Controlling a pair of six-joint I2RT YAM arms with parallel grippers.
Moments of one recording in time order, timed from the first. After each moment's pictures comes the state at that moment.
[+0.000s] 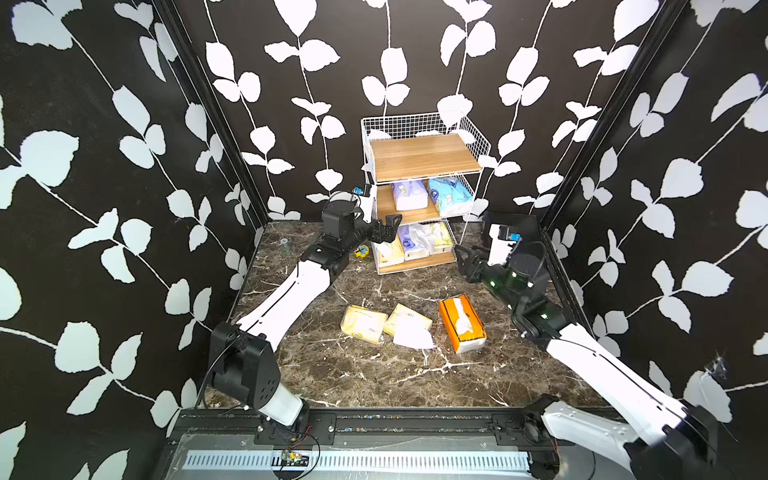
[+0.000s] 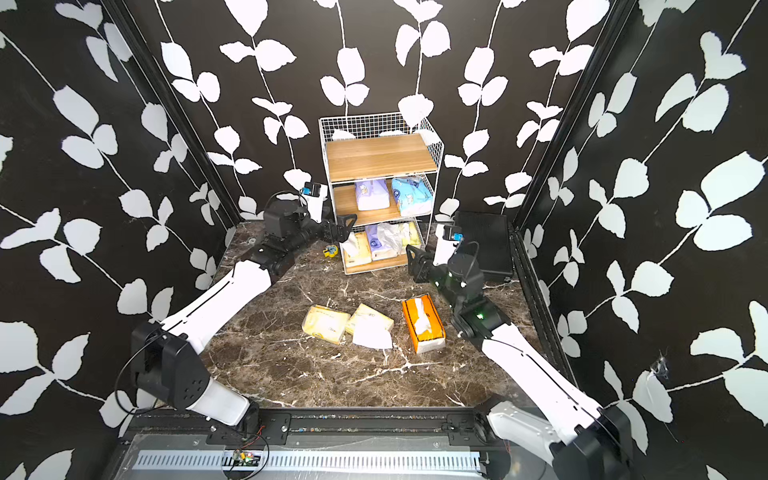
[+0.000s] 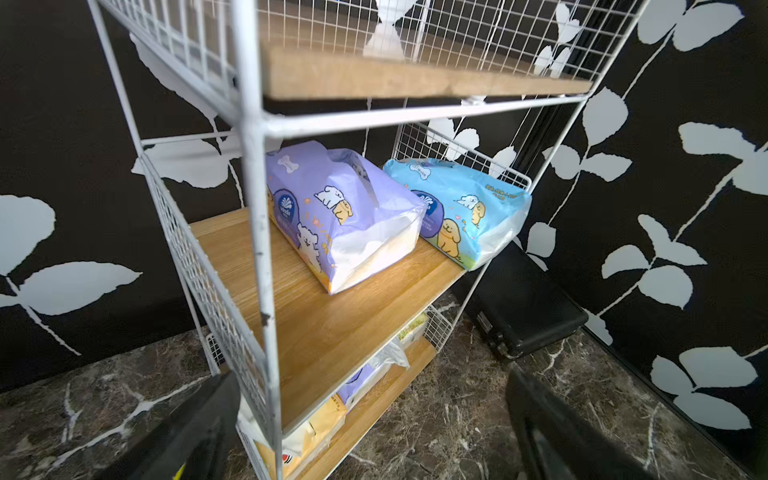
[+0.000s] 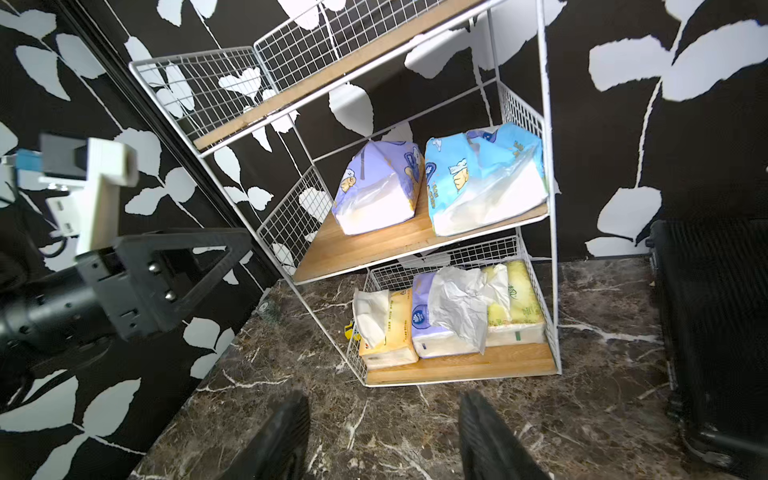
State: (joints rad) left arm -0.45 1.55 1.37 0.01 0.23 -0.17; right arm 0.53 1.01 0.88 0.02 0.06 0.39
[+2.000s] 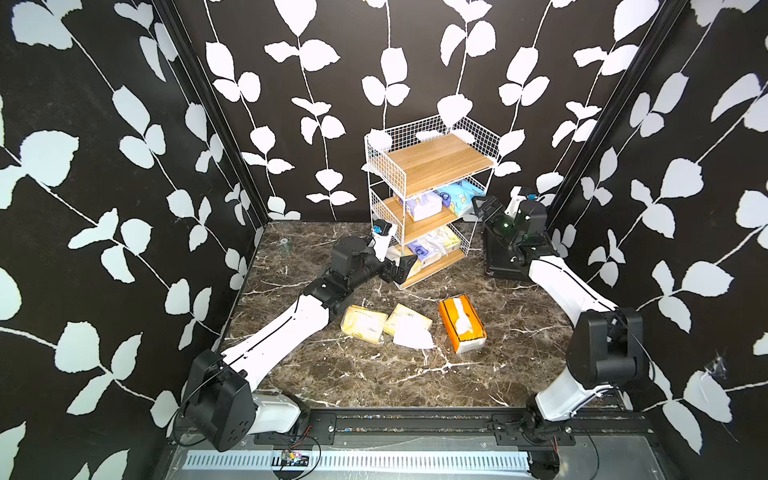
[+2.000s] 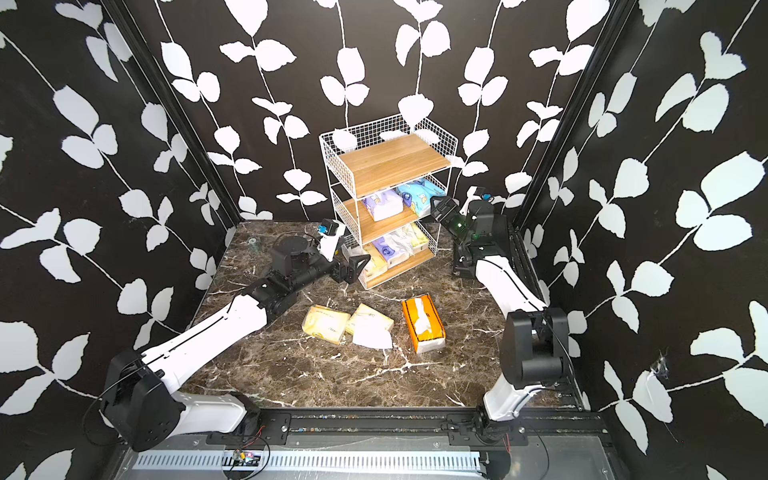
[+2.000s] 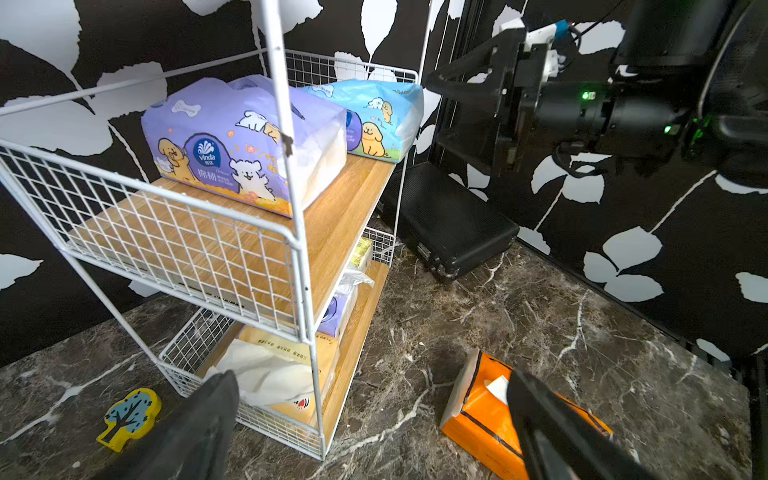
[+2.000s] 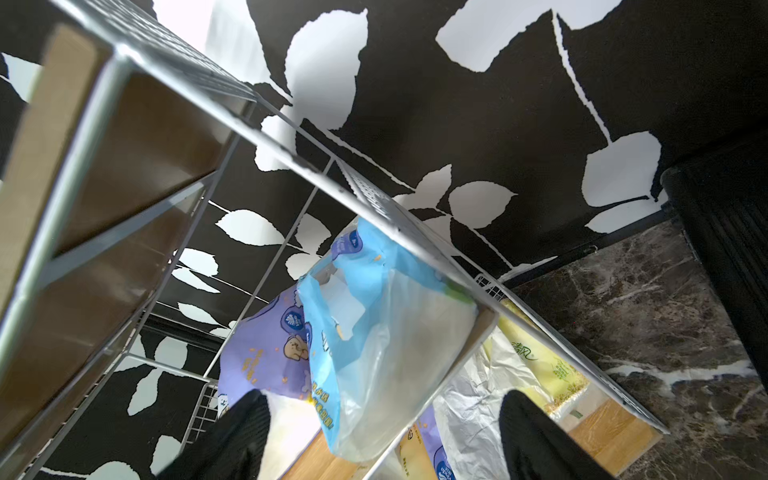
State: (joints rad) left arm -0.62 1.33 1.05 0.06 0.21 -0.06; right arm 0.13 1.66 1.33 0.18 -0.28 0.84
